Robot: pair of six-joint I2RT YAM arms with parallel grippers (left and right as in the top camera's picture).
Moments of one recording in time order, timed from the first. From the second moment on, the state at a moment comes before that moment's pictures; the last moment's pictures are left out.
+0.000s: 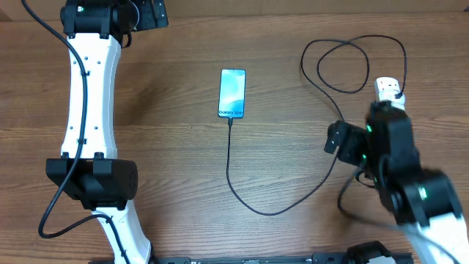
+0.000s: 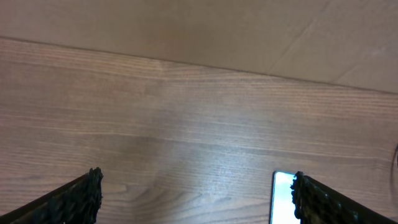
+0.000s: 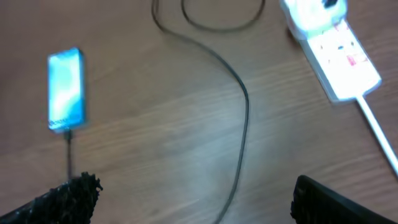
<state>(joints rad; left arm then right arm) -0.04 2.08 2.34 -1.08 -0.02 -0.20 0.24 0.93 1.02 -0.95 0.16 0.51</state>
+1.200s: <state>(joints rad) -0.04 2.08 2.34 -1.08 -0.03 -0.20 0.07 0.01 0.02 -0.02 0.01 0.15</state>
